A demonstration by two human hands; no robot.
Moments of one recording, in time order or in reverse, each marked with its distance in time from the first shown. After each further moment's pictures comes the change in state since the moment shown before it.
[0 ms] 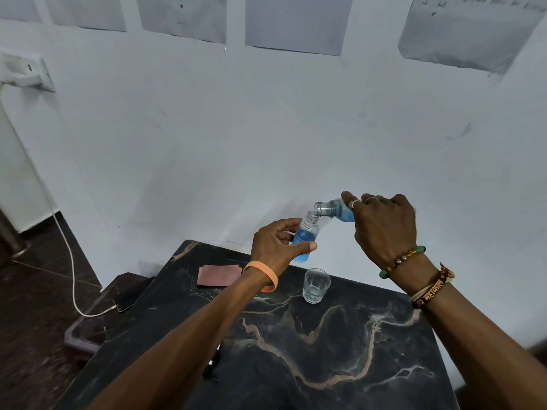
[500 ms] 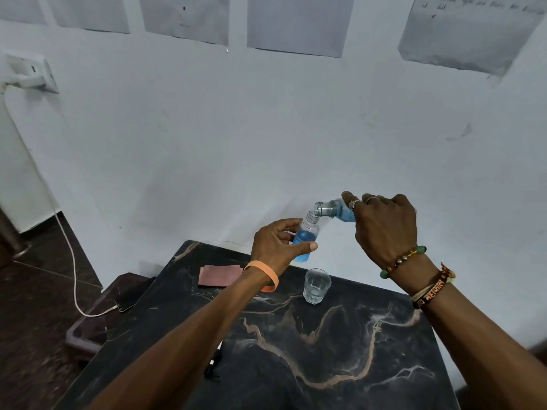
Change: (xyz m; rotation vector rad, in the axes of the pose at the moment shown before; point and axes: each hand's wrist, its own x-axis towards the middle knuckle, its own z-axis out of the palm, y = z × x) left_hand -0.004 0.006 -0.004 -0.013 -0.004 -0.011; right_hand -0.001 -0.002 -0.008 -0.030 -0.090 0.002
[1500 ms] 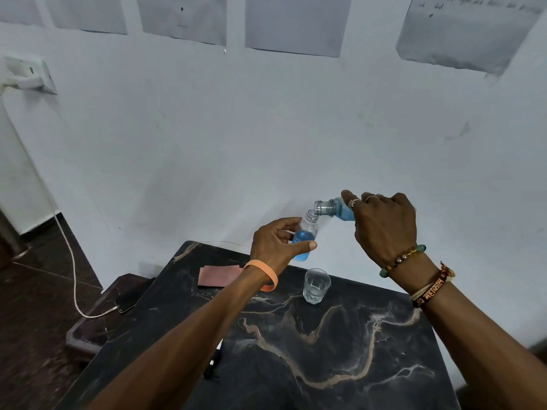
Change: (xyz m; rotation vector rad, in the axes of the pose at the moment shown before) left_hand 0.001 0.001 0.000 -0.004 -0.006 -0.008; right_hand 0.001 0.002 0.002 0.018 0.012 -0.005
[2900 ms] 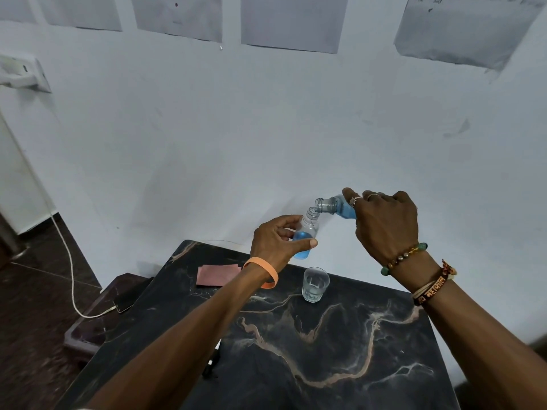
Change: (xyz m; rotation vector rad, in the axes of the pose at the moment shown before) left_hand 0.006 0.001 0.005 0.002 -0.013 -0.009; right_hand 0.001 0.004 0.001 0.018 0.000 0.017
